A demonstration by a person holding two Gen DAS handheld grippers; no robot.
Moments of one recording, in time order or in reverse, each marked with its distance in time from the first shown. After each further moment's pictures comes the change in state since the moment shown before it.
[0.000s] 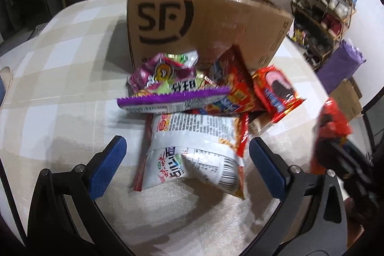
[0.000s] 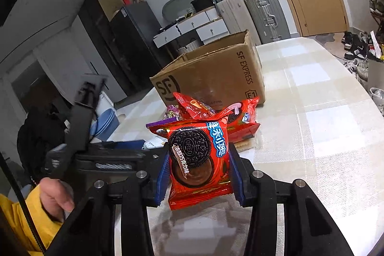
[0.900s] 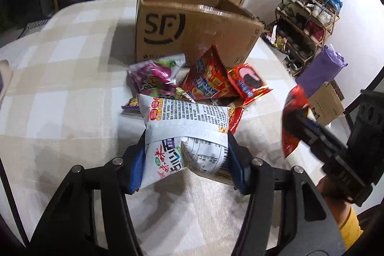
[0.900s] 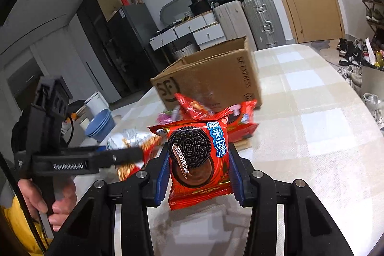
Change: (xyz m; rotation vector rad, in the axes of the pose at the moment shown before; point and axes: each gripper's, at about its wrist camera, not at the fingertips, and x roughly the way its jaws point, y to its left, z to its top) left arm -0.121 0.014 -0.017 -0.007 -0.073 -0.126; right arm -0.011 0.023 -0.008 -0.046 -0.019 -0.044
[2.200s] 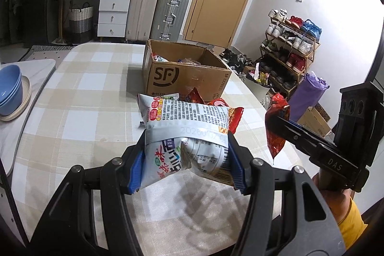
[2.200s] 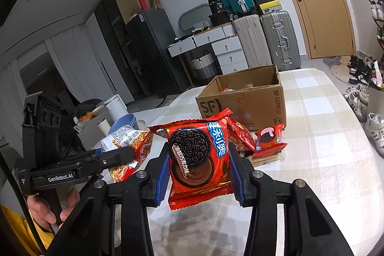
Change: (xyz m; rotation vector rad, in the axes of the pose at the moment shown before) left arm -0.228 0.021 -0.090 0.012 -0.250 -0.046; right arm -0.062 0.061 0.022 -0.058 -0.048 0.057
